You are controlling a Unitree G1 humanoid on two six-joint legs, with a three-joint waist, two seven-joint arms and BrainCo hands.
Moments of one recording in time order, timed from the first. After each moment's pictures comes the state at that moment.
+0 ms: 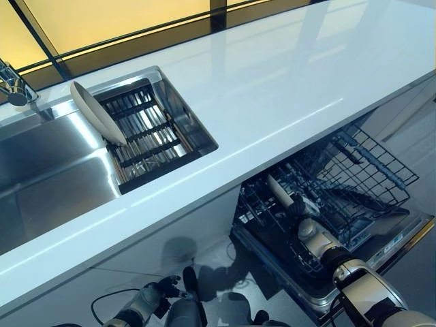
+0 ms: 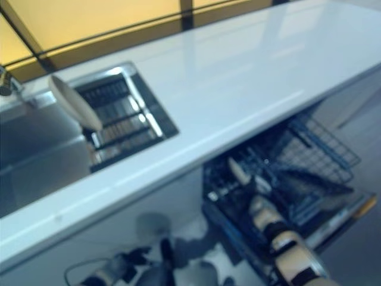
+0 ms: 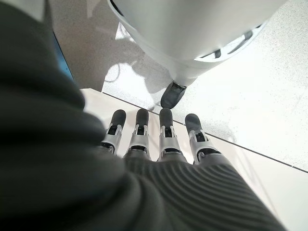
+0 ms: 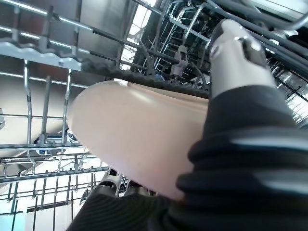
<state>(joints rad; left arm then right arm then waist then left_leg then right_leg) -0.17 0.28 -0.50 1.09 0.10 0.03 -0.11 -0.52 -0.38 0.46 0.92 -0.25 0.18 -0.34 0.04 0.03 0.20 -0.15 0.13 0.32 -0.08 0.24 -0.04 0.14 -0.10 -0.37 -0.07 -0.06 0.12</state>
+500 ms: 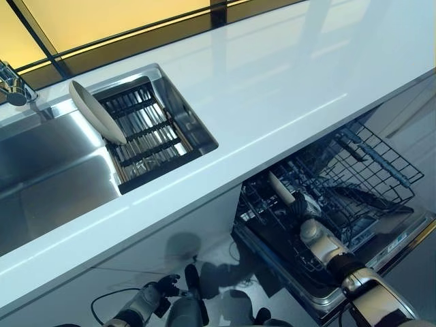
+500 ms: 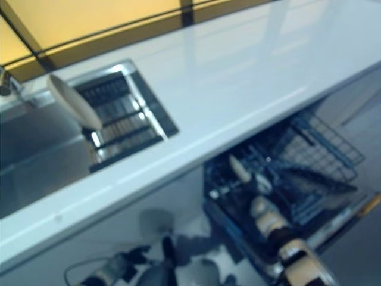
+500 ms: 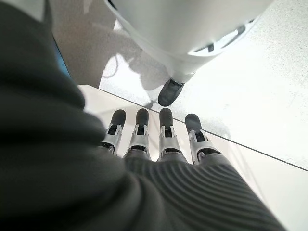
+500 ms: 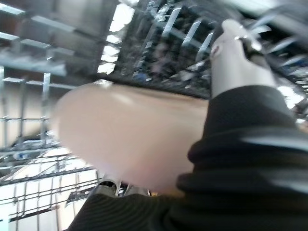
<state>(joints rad) -0.16 0.29 -0.49 1.08 0.10 0.03 -0.09 -0.36 -0.44 0.43 0.58 -0.21 0.19 -0.36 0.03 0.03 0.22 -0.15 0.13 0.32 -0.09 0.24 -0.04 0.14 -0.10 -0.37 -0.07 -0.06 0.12</state>
